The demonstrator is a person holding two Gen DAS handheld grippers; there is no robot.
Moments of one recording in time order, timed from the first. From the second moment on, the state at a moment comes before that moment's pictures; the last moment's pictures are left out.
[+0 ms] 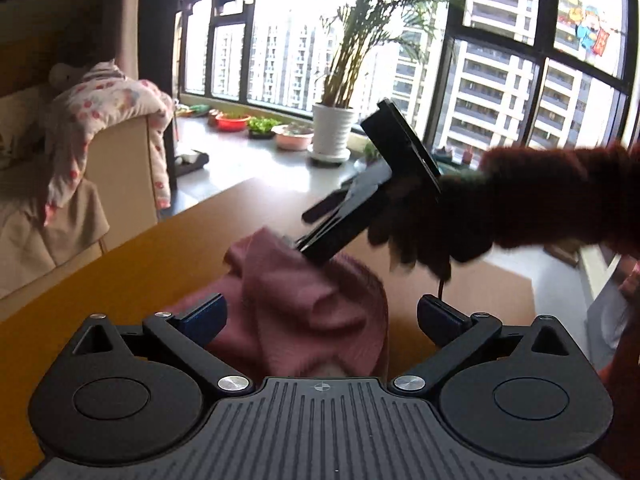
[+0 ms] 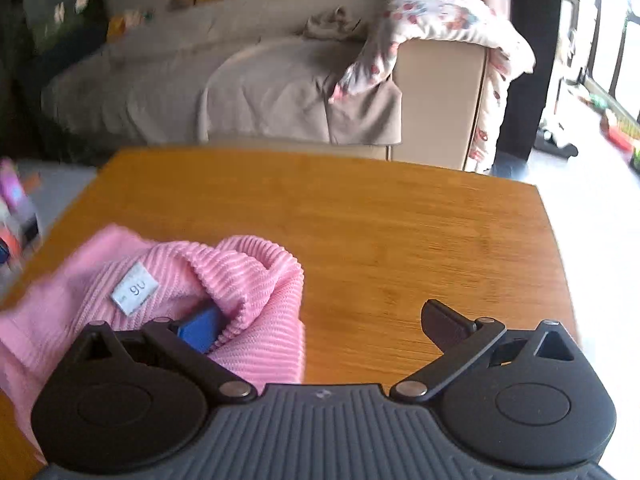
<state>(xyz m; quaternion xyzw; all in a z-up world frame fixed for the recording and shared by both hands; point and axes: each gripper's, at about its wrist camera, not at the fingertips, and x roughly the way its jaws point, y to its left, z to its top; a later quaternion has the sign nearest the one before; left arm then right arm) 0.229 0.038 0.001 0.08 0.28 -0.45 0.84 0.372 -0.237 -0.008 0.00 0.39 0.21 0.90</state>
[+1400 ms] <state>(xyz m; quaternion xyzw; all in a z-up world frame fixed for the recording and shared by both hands) 0.285 0.188 0.003 -0.15 0.26 -0.13 0.94 0.222 -0.229 -0.044 0.04 0.34 0.19 0.92</state>
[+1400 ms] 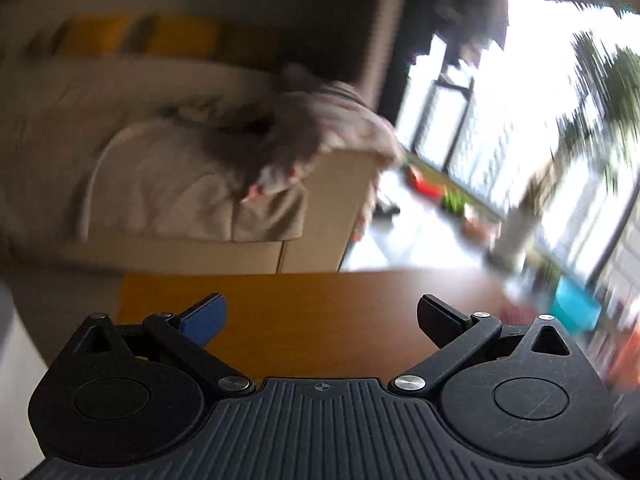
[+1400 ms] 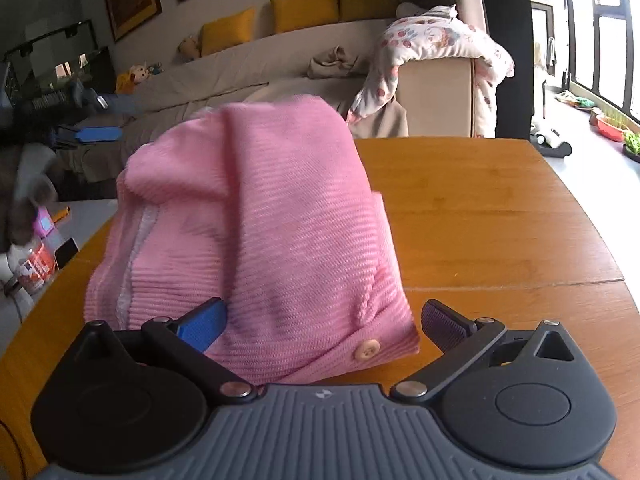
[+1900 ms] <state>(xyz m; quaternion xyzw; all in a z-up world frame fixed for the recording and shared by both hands) 0.319 0.038 -0.034 -0.02 0.35 -0.40 0.85 0.216 -0.262 -0.034 0.16 0.38 0.23 0.88</state>
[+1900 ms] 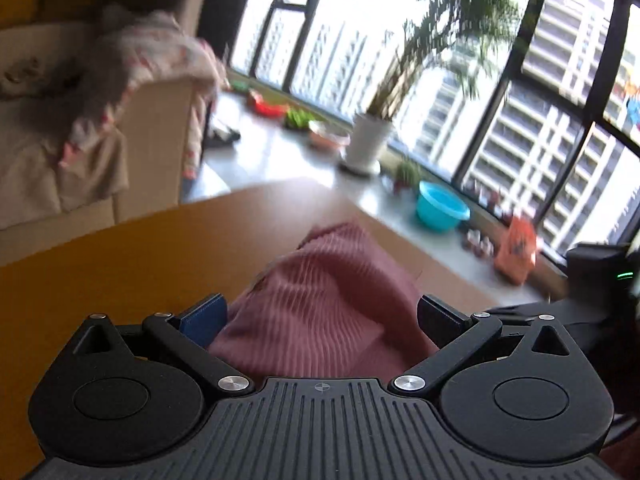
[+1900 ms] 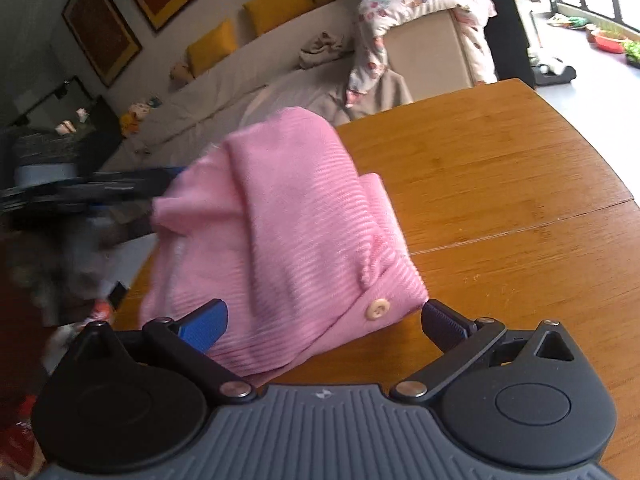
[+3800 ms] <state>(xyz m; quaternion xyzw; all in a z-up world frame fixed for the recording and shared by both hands) 0.270 0.027 -0.085 -0.28 0.38 -0.40 0.79 0.101 -0.208 -0.024 -0.23 0.18 0.16 0.94</state>
